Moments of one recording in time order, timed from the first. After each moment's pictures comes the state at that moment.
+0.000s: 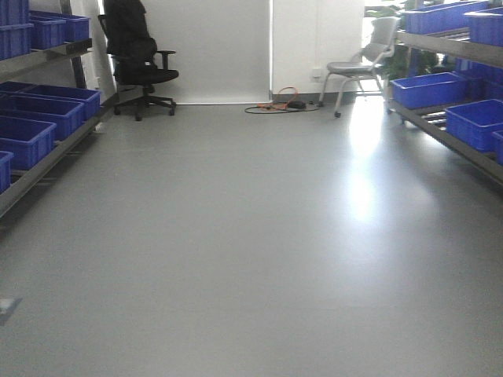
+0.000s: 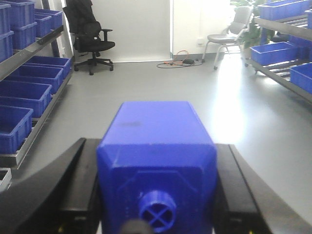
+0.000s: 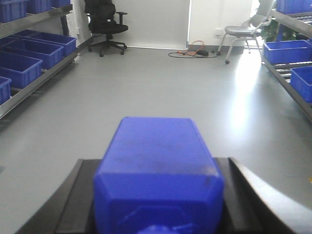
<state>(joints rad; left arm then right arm) -0.11 0.28 -0.51 0.10 0.37 -0.06 0.14 0.26 -0.39 -0.01 0.28 0.05</state>
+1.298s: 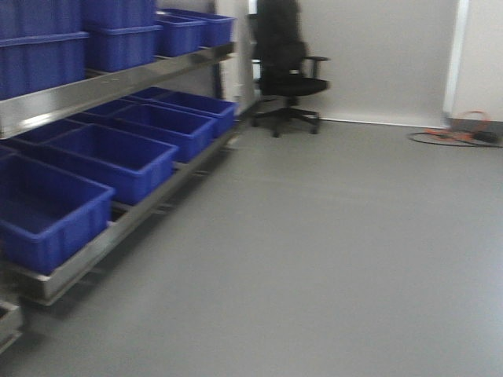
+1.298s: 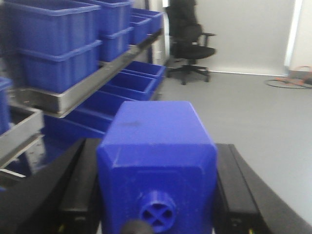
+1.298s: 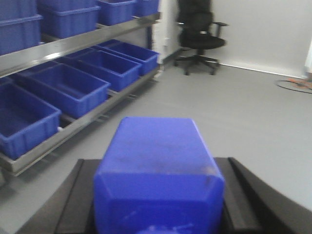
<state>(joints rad) -0.11 0.28 -0.51 0.10 0.37 -0.06 0.14 0.26 -0.39 -0.01 0.29 0.05</state>
